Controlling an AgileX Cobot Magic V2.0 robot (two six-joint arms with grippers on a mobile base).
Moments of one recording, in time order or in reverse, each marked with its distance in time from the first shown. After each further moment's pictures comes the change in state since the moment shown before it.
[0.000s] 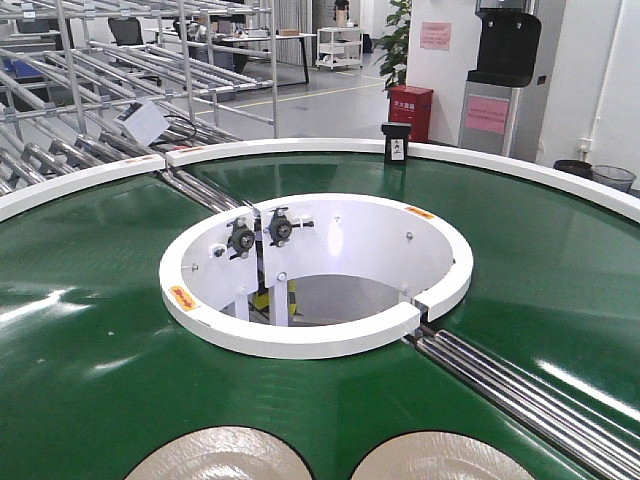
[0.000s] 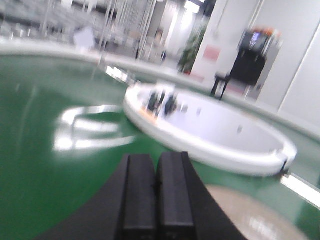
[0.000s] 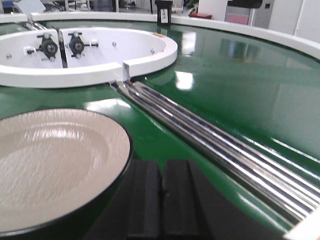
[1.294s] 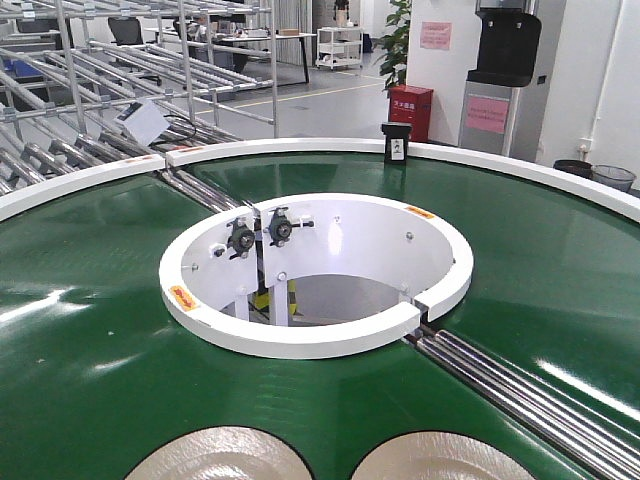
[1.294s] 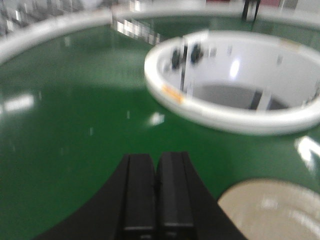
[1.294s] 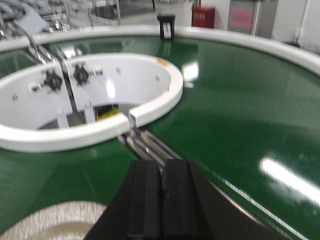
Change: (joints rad) left arm 0.000 0.695 -0.758 0.000 0.528 0.275; right arm 0.000 0.706 -0.604 0.022 0.002 0.051
